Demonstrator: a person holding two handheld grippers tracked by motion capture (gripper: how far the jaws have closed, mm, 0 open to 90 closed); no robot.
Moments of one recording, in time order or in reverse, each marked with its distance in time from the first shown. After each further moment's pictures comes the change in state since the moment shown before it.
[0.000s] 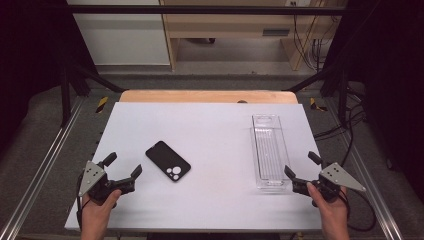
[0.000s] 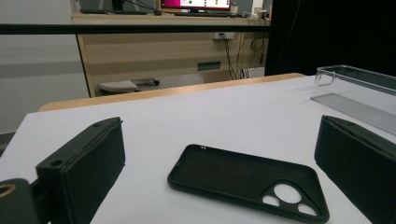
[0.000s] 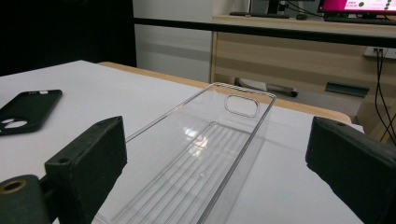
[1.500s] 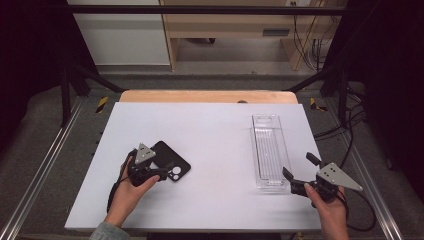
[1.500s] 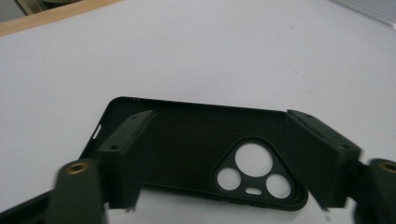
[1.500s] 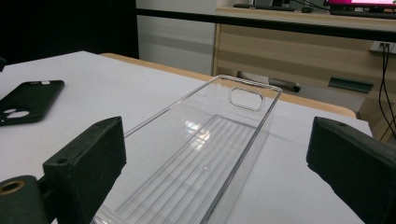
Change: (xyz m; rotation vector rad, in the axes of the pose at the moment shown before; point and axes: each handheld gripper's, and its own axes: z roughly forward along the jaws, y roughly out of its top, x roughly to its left) left arm -0.045 0.008 0.092 0.477 -0.106 0.111; right arm 0.003 -0.001 0.002 0.033 0.009 -0.012
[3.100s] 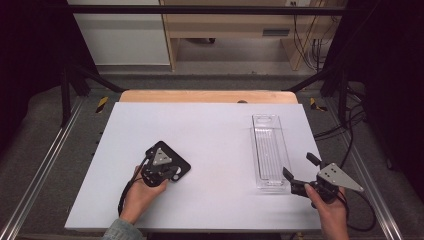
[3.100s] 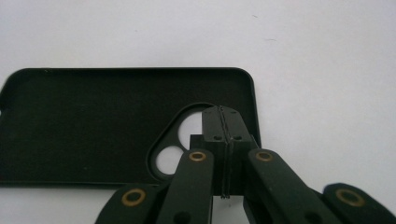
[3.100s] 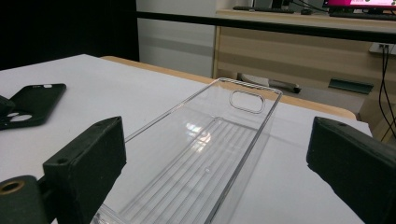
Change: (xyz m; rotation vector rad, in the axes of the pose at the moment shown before) left arm -0.023 -0.004 0.024 0.168 -0.123 0.068; right arm 0.002 0.002 -0.002 -0.009 -0.001 0.004
